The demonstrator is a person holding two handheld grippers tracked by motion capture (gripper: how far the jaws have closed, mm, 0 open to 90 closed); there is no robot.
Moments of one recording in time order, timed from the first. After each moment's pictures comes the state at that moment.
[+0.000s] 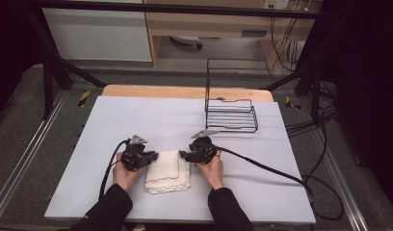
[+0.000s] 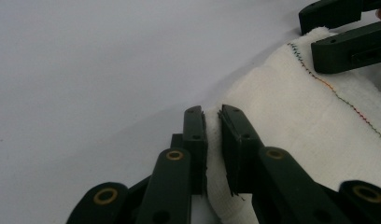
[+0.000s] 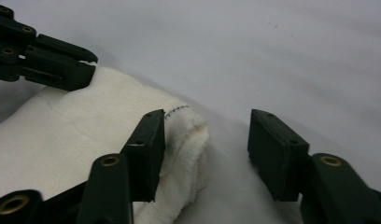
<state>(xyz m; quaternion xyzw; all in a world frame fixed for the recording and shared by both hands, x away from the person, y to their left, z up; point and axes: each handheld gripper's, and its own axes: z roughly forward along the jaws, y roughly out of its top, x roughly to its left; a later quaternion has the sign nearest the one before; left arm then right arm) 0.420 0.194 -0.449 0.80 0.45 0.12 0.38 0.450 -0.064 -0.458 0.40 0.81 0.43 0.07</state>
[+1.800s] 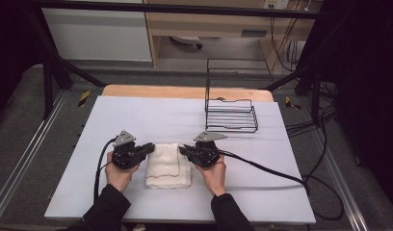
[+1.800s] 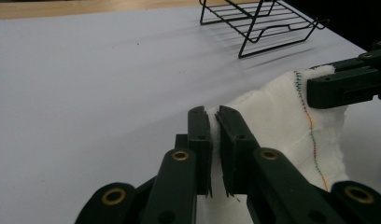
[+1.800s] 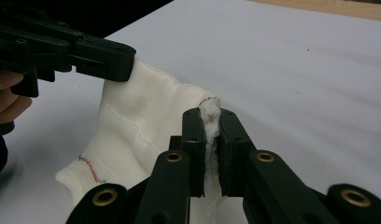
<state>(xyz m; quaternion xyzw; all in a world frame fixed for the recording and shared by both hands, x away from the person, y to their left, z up) 0.391 0.205 -0.402 0.75 0.43 0.16 0.49 0.407 -0.067 -0.409 0.36 0.78 0.51 0.10</state>
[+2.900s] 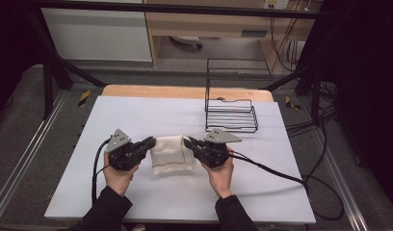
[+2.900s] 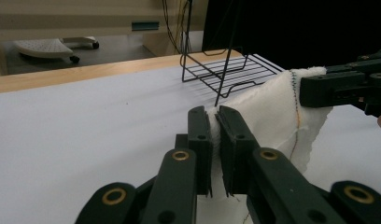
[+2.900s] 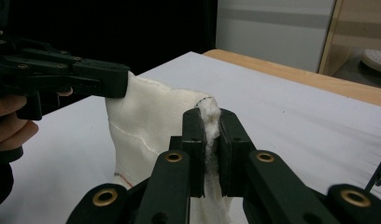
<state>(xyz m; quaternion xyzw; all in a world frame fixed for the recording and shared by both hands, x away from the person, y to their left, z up) 0.366 0.198 -0.369 0.71 0.39 0.21 0.55 0.385 -0.086 -0.371 0.32 0.74 0.57 0.16</state>
